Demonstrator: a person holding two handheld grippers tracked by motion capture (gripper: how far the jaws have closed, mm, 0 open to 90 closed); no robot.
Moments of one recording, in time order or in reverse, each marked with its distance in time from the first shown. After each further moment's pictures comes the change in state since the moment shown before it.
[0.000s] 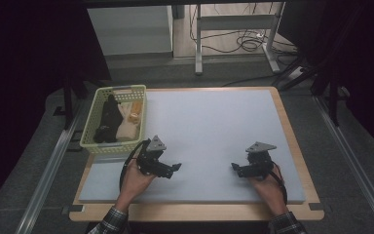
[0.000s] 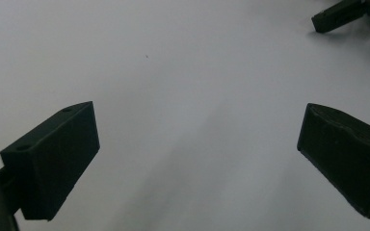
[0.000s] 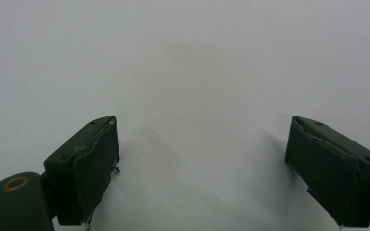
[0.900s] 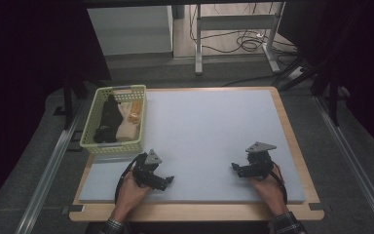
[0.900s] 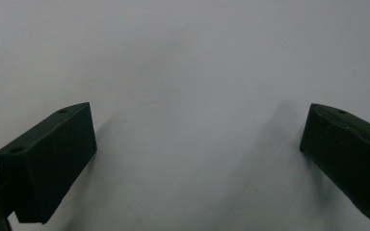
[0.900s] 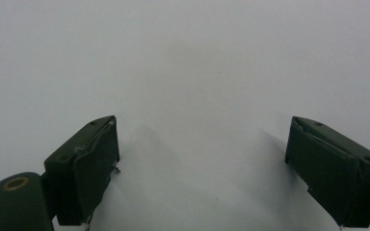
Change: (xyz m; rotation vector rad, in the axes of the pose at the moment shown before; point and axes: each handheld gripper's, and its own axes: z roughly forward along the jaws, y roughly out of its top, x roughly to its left) left arm 0.004 -0.047 0.015 0.111 0.038 -0.019; right arm 0.000 0.000 0.000 -0.001 -0.001 -0.001
